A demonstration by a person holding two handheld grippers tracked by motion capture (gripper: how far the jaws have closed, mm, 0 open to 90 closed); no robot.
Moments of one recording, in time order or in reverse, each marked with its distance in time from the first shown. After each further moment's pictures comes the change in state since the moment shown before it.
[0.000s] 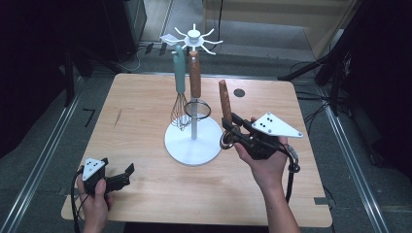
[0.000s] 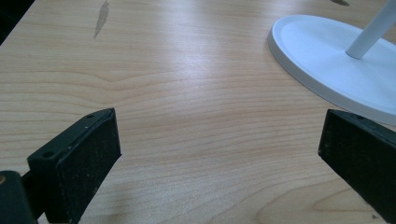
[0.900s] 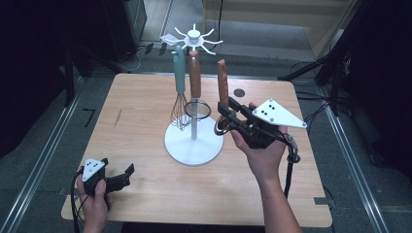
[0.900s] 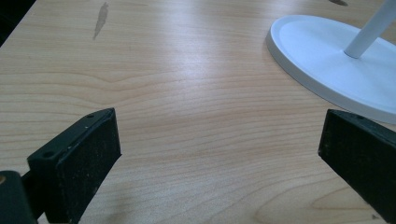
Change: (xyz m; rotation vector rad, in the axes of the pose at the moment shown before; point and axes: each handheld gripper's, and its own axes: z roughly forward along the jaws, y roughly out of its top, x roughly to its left) left arm 0.000 -0.001 -0.001 -0.007 -0.003 0.006; right arm 0.007 0.037 0.004 -0.115 0.007 -0.012
